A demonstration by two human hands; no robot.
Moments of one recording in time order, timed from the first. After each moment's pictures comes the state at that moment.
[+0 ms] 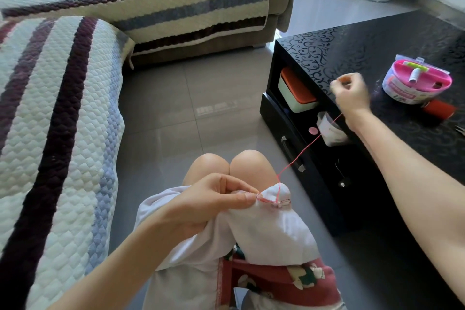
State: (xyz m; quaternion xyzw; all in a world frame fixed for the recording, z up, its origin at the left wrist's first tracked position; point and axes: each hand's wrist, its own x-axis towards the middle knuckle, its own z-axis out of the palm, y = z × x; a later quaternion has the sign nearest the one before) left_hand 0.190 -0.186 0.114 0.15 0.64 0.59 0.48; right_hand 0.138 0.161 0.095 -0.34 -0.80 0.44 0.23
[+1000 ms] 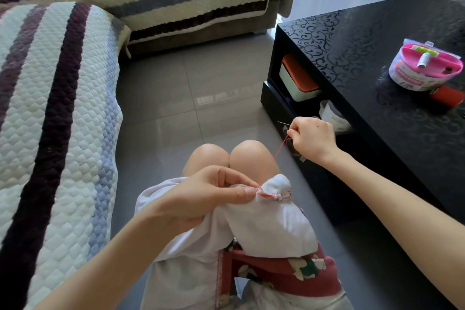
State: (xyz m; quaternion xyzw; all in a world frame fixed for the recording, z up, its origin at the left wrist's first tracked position) left_hand 0.193 -0.186 0.123 0.13 0.61 0.60 0.51; right_hand 0.180 0.075 0.051 -0.16 -0.98 0.13 0.05
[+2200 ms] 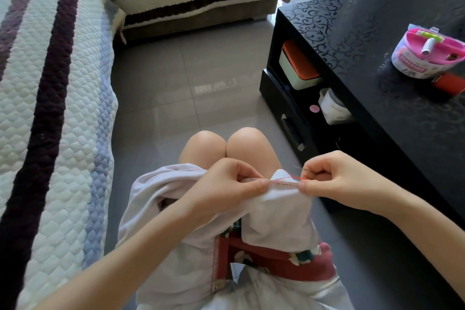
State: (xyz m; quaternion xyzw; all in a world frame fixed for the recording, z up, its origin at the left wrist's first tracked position) left_hand 0.214 -0.161 0.109 0.16 0.78 0.47 0.39; right_hand 0.289 0.046 0.118 -0.09 -0.86 0.48 -0.17
